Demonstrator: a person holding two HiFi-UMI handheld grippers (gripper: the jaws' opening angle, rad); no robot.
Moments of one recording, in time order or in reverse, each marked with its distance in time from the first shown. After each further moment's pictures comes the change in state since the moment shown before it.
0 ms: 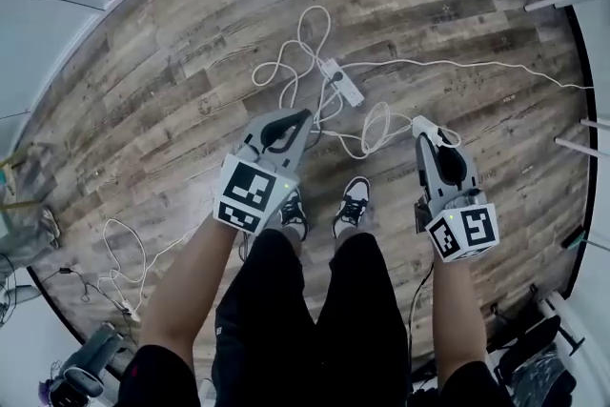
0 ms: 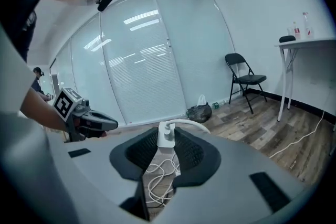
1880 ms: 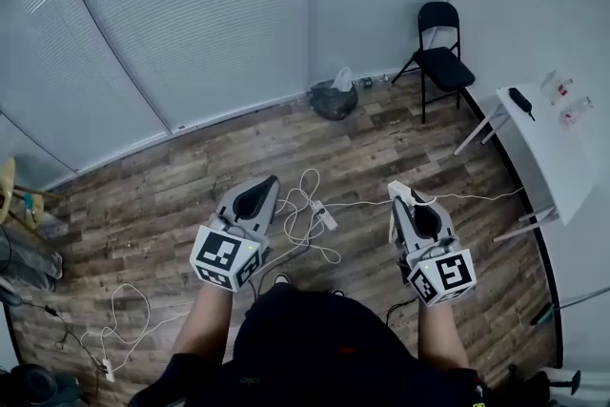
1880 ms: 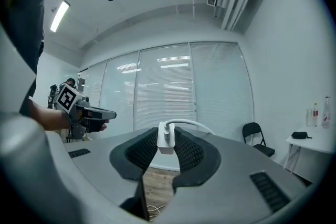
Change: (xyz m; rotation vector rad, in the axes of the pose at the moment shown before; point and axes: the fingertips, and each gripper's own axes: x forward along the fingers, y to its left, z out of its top) left arm -0.446 -0.189 0.390 0.078 -0.510 0.246; right arm -0.348 0.199 0.436 -0.289 -0.365 0.133
